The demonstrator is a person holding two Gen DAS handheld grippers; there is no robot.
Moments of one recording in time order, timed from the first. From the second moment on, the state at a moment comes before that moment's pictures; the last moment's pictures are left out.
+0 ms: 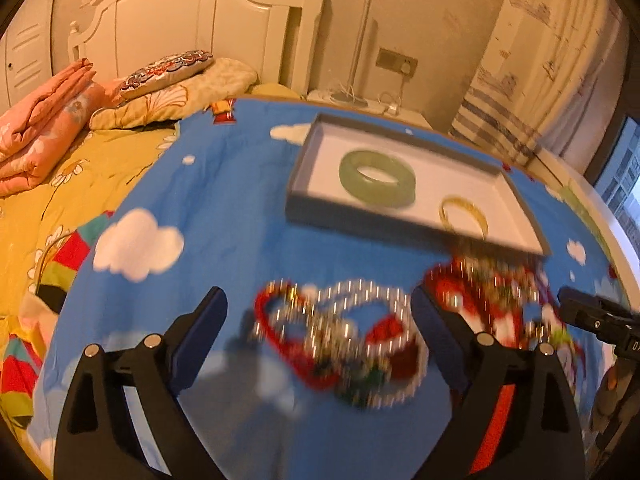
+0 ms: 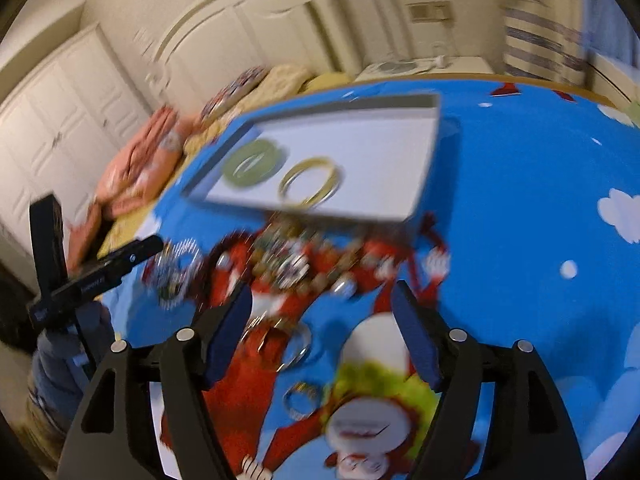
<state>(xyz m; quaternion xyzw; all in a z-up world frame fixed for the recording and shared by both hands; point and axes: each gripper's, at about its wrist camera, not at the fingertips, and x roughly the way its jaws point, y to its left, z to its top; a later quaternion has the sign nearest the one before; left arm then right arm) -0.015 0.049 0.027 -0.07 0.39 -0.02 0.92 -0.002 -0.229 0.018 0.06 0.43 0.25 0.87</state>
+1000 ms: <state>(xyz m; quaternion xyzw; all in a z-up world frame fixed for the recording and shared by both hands) 0.011 -0.010 0.026 0.02 0.42 -0.13 0.90 -0.011 -0.201 0.000 -0.04 0.42 0.24 0.87</state>
